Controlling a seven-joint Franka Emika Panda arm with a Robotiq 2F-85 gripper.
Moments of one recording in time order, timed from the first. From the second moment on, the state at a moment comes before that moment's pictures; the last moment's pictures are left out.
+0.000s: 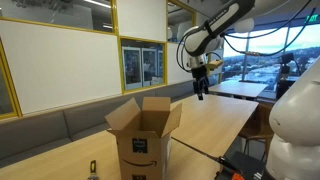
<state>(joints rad) -0.11 -0.39 -0.13 -2.44 -0.29 1.91 -0.30</state>
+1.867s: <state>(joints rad) 0.14 -0.24 0.15 -2.25 -0.09 2.26 0.00</state>
